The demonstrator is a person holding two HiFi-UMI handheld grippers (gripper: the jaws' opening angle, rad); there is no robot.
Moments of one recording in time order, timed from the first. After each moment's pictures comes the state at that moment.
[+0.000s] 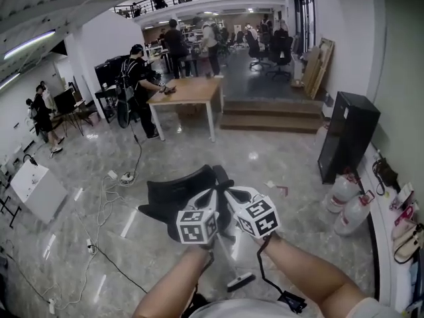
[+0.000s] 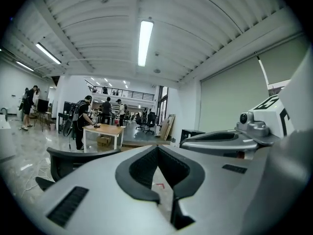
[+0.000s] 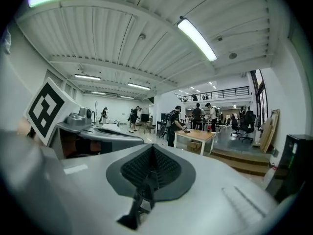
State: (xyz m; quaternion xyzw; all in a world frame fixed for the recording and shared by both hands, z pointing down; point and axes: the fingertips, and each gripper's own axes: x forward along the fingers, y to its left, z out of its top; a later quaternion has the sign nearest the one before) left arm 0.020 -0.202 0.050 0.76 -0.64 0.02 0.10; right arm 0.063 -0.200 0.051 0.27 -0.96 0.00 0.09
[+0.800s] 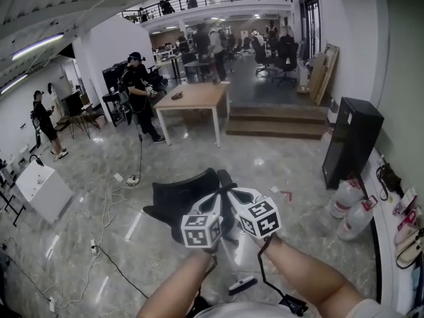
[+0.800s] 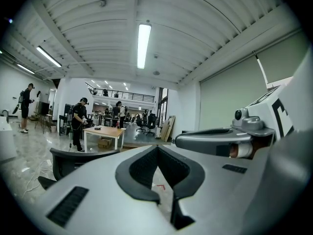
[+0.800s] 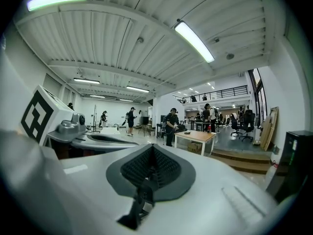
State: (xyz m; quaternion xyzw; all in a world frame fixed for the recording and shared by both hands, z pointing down) left arm 0.033 -0.181 0.047 0.76 -0.64 0.01 0.09; right arm 0.069 -0.187 0.037 0.27 -0.96 0.00 0.08
